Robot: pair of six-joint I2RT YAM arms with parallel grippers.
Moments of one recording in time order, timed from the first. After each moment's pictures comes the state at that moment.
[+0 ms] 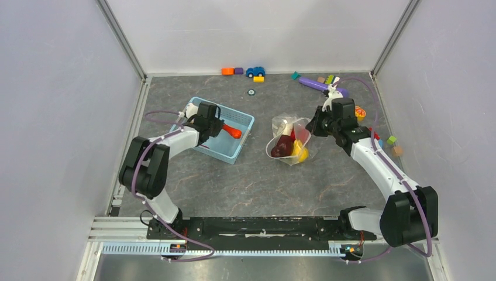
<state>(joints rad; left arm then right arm) -0.36 1.72 0.97 -0.04 -0.22 -1.24 0.22 1.26 0.91 -0.29 -0.18 0.34</state>
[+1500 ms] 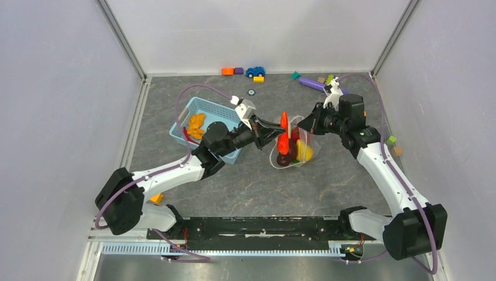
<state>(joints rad) -0.83 1.33 0.81 0.73 0.30 -0.40 0.21 1.16 0.97 -0.33 -0.45 0.41</state>
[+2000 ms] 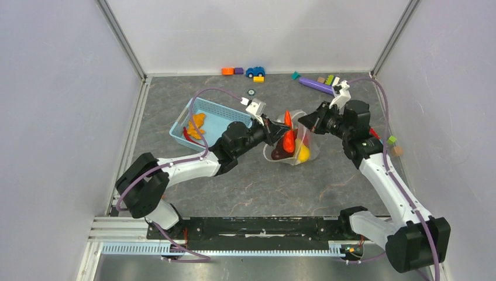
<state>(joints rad) -0.88 1.55 0.86 0.74 0.09 -0.50 0.21 1.07 0.87 -0.15 -0.43 0.55</state>
